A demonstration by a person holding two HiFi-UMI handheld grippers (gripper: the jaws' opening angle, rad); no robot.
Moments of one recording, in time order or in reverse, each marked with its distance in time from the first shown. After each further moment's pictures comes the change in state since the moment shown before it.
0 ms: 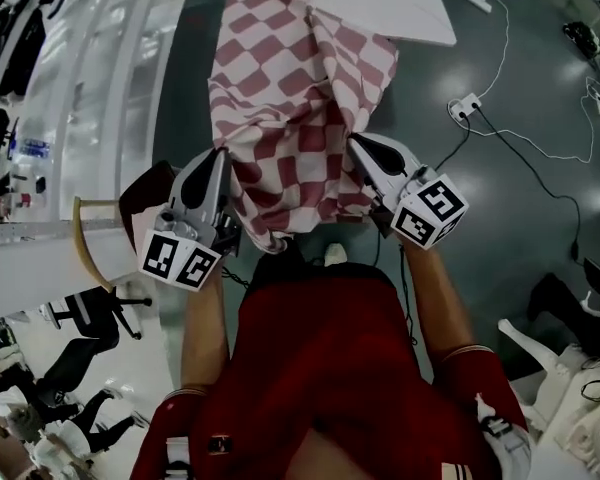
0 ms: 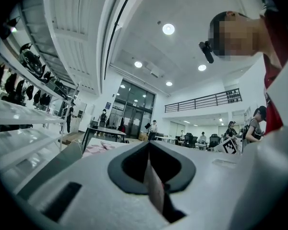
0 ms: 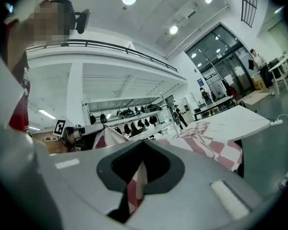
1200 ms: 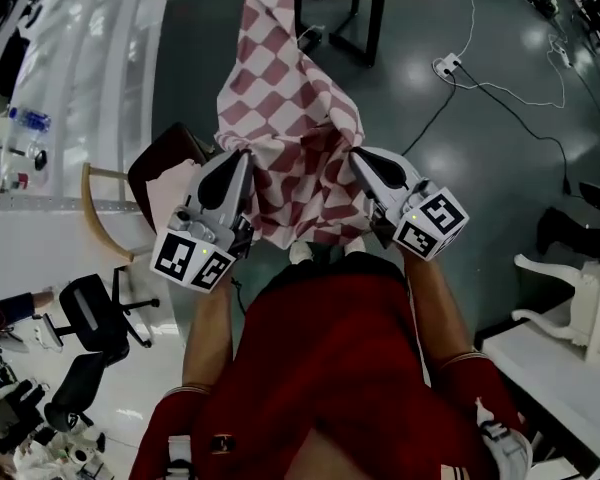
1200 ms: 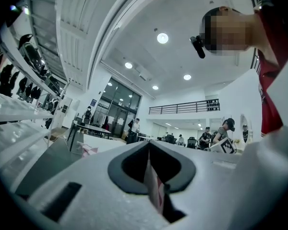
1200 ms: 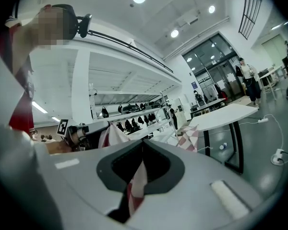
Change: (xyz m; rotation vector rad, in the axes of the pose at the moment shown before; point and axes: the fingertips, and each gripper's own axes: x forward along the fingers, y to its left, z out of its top) left arm -0.268 0.000 0.015 -0.028 0.008 -0.221; right arm -0.014 0.292 -0.105 -0.012 -0.004 -0.124
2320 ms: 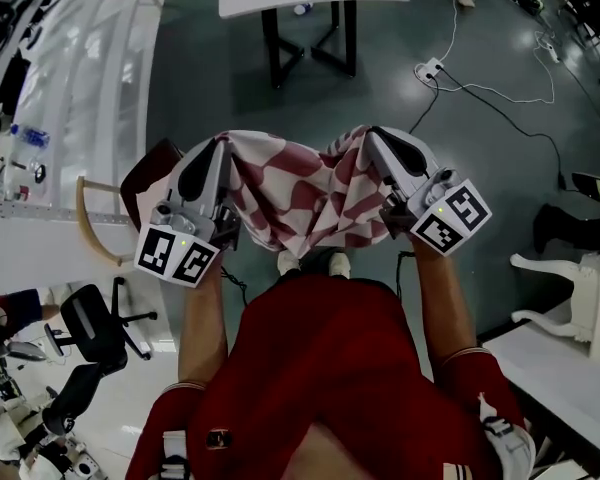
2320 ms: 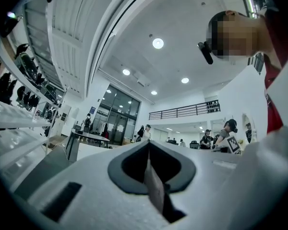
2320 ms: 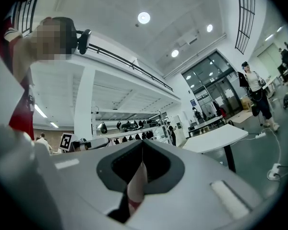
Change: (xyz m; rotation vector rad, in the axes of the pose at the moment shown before) left arm 0.043 -0.073 0.036 0.036 -0.078 0.014; right arm -0.111 -0.029 0.102 -0.042 -0.201 -0.014
